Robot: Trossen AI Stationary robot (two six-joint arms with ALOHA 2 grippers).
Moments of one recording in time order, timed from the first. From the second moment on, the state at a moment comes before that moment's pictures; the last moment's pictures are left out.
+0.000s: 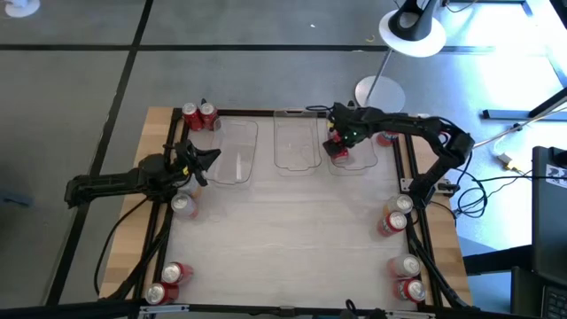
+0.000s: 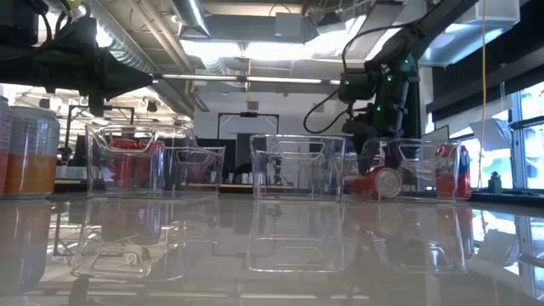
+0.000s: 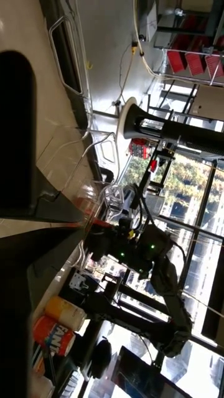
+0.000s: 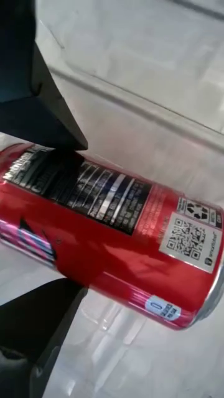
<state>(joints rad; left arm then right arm) 0.15 0.06 0.01 0.14 -0.38 -0.29 -0.62 1.66 1.05 -0.71 -0.01 0.39</state>
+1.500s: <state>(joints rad) 0.15 0.05 0.01 0.14 -0.38 -0.39 -0.63 1.66 1.04 -0.68 0.03 0.31</state>
